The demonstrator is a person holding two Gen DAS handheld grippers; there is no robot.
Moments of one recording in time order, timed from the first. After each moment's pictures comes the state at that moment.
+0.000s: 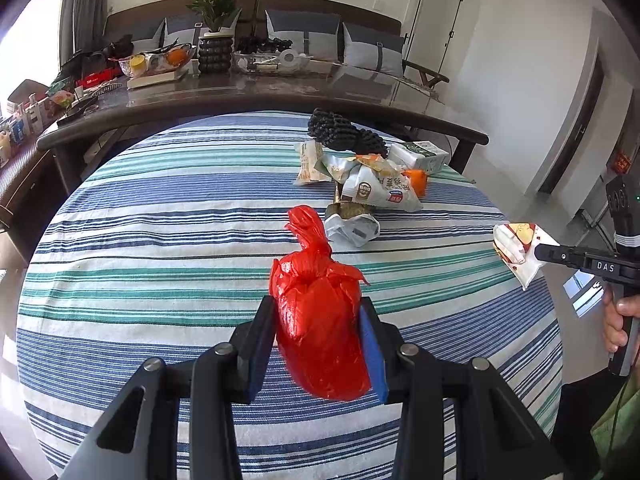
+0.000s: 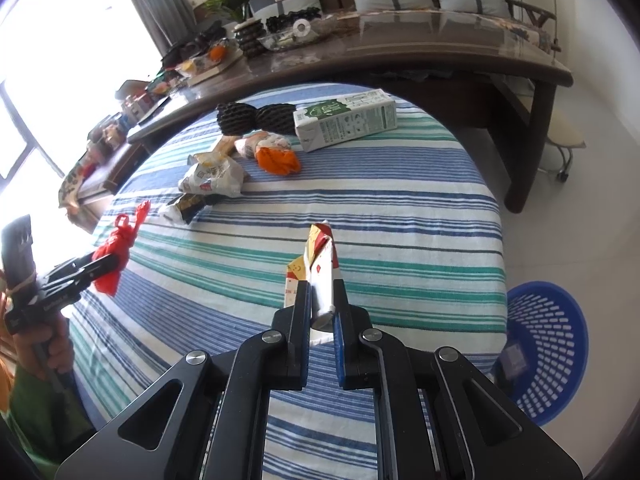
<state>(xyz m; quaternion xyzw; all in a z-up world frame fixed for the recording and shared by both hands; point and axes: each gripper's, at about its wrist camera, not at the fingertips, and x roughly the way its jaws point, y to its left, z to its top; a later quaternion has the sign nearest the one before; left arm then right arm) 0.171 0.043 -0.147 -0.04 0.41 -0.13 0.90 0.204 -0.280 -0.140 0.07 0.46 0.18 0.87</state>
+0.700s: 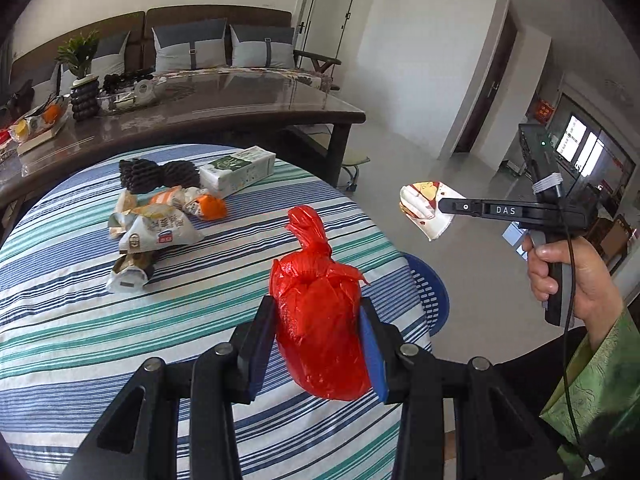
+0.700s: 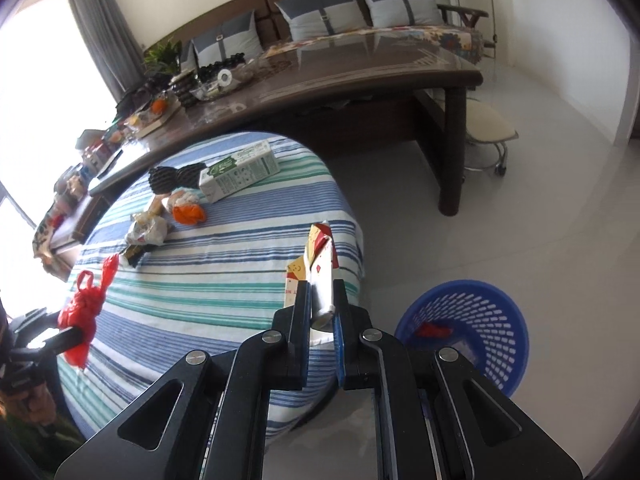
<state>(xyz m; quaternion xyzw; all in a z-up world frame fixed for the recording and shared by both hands) 0.140 -0.127 -0.091 0.00 0.39 -0.31 0.87 0.186 -0.401 -0.108 0.10 0.43 0.08 0.89</state>
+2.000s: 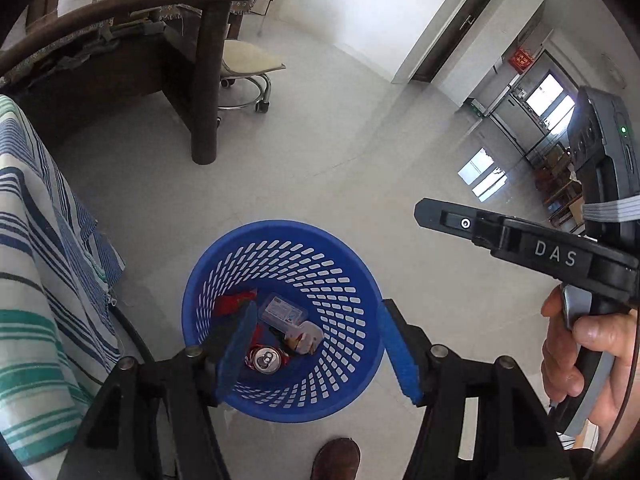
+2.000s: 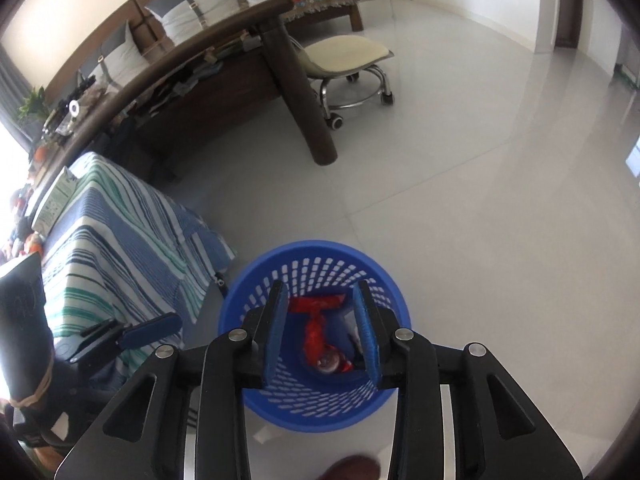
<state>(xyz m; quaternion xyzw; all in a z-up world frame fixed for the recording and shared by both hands) 0.233 -0.438 -0.241 0.02 0.51 -0.38 0.77 0.198 -0.602 -0.217 0.18 0.49 -0.05 0.85</state>
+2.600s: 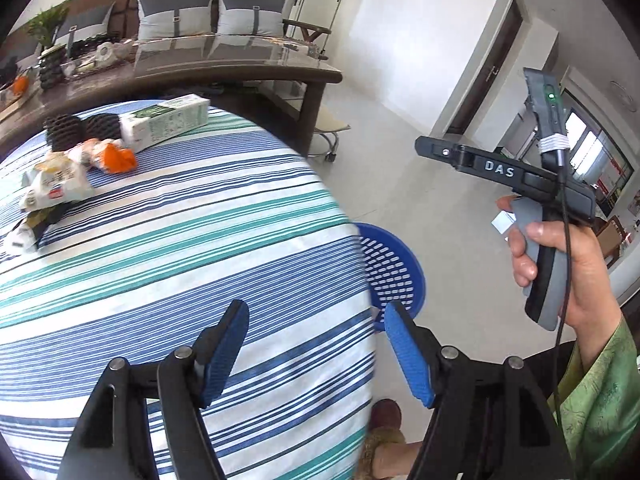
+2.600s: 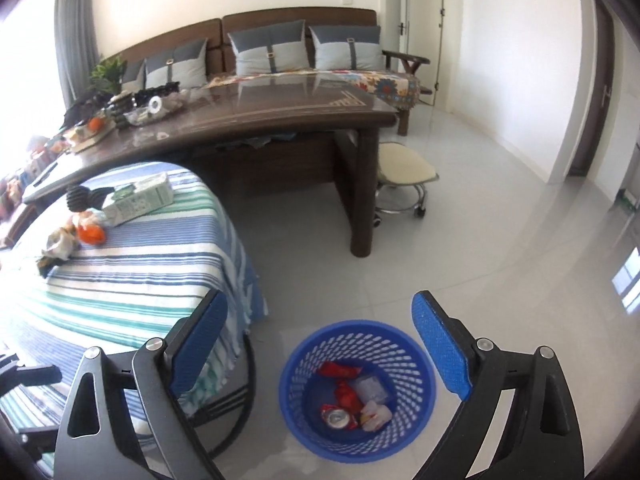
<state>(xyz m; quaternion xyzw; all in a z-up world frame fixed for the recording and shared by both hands) 0.141 -0.194 -0.150 0.00 0.44 -0.29 0.85 0.182 -0.443 -0.114 0.03 0.36 -0.01 0.93</state>
